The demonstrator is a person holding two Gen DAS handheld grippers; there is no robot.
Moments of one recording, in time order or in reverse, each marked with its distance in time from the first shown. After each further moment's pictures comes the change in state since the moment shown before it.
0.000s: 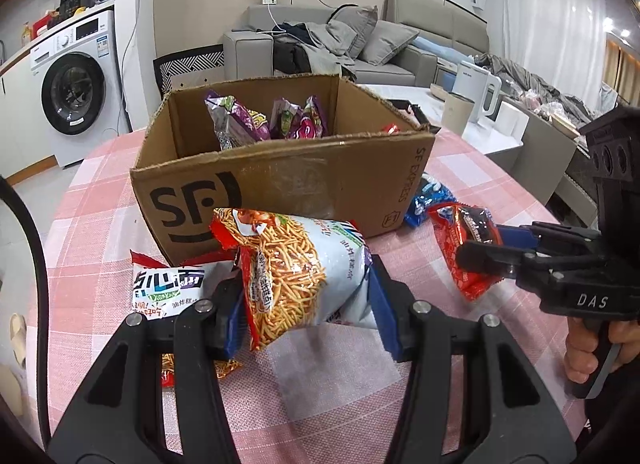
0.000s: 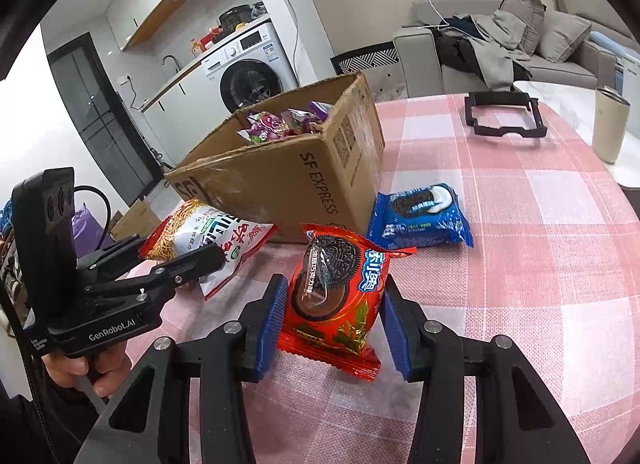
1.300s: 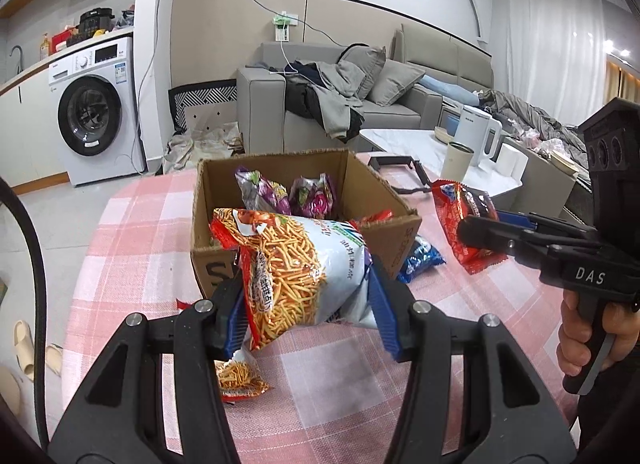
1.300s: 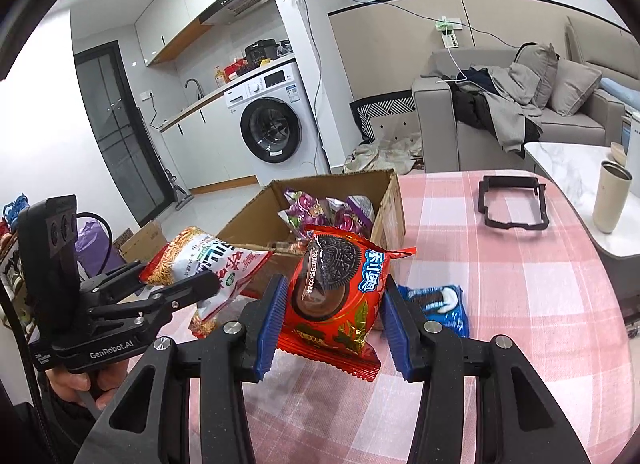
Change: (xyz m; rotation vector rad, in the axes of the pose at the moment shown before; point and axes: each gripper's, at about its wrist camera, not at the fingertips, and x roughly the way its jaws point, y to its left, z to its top) left arm -0.100 -0.001 0.033 -0.030 -0.134 0.033; right arm -0.046 0.031 0.054 -0.083 -0.151 0.020
